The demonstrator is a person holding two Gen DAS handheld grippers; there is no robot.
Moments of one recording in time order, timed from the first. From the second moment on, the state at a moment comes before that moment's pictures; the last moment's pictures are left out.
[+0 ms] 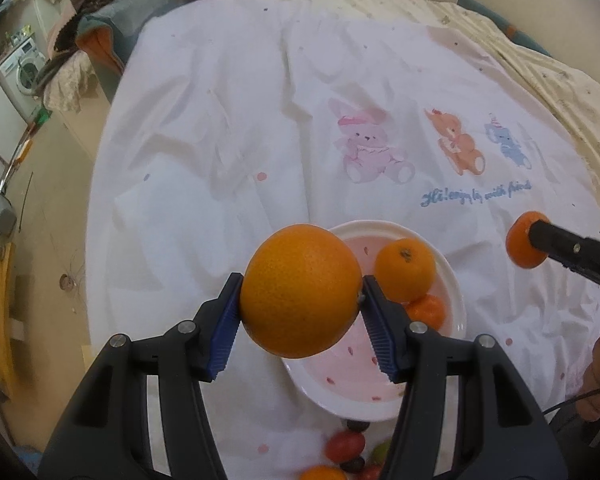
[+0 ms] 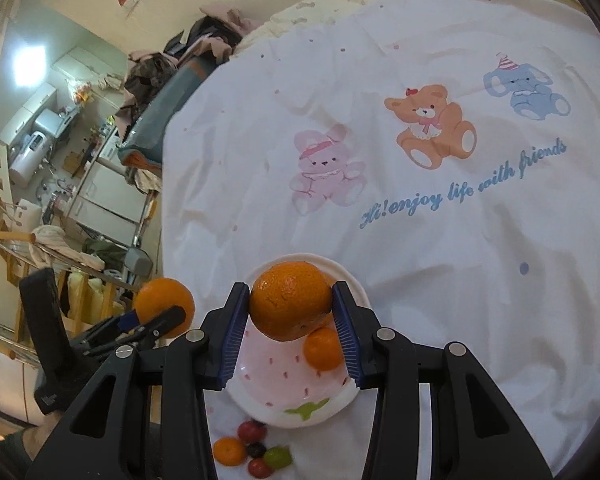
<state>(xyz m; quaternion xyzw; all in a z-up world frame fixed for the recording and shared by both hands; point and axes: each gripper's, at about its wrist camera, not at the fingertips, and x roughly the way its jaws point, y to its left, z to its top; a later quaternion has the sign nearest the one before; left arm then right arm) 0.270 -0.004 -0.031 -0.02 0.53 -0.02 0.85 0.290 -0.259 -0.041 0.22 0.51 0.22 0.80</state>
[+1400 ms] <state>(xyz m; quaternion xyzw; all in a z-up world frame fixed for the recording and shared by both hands) 0.296 -0.033 -0.101 0.01 0.56 -0.07 0.82 0.306 -0.239 -0.105 0.19 0.58 0.19 0.77</state>
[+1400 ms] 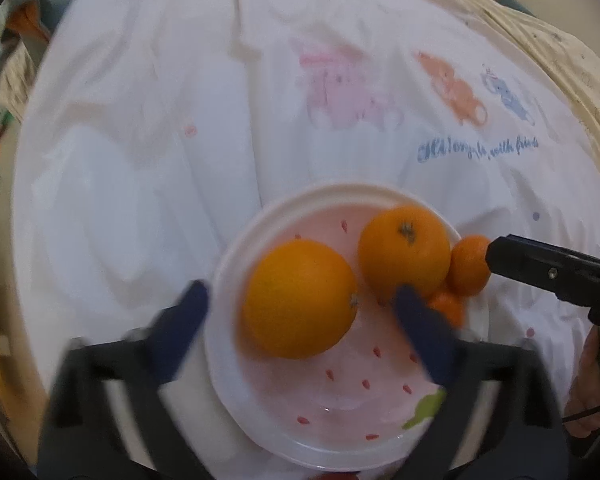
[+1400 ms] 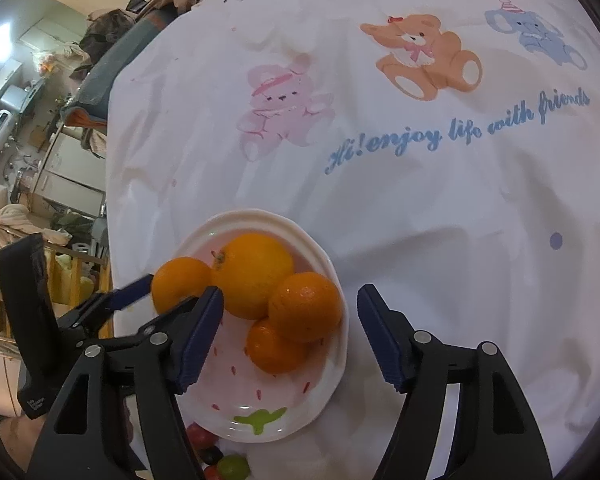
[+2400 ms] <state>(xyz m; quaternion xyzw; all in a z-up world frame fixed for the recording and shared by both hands) 0.211 -0.009 -0.023 0.01 0.48 -0.04 0.88 0.231 -0.240 -0.041 0.18 0.53 0.21 0.81</state>
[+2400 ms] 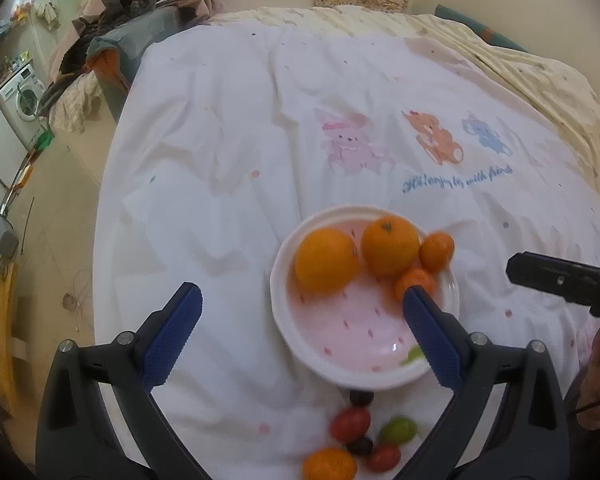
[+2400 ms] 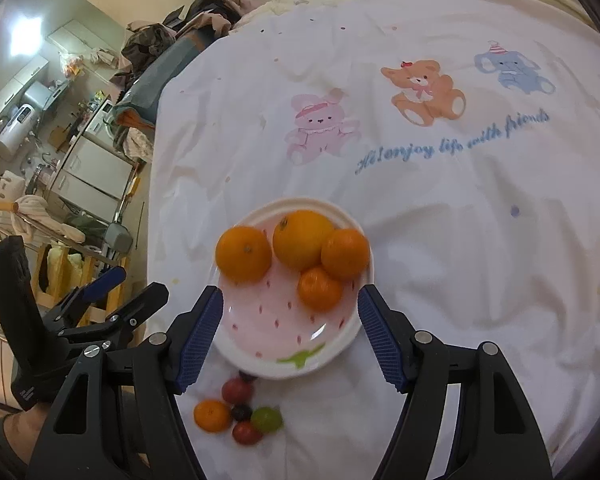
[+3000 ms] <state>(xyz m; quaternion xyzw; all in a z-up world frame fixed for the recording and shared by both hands) 0.152 0.010 -0.020 -0.02 0.48 -0.02 0.88 0.158 -0.255 -0.044 0.20 0.52 0.18 0.81</state>
